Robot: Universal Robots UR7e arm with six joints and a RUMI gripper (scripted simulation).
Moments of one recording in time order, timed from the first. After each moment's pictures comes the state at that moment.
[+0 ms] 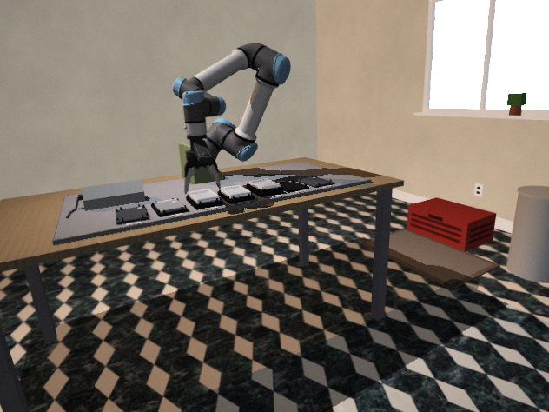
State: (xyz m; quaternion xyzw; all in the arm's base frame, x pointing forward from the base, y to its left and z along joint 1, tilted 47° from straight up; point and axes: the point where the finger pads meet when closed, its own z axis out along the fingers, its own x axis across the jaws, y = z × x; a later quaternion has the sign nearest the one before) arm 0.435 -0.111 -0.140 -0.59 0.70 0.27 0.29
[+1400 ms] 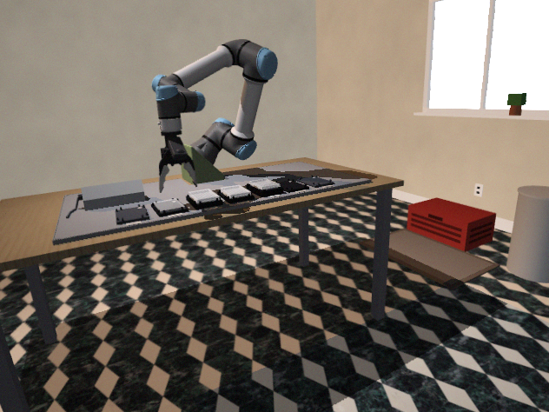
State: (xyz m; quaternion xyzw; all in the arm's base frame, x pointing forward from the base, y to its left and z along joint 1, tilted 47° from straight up) arm 0.424 -0.186 -0.190 -0.61 0.69 0.26 0.30
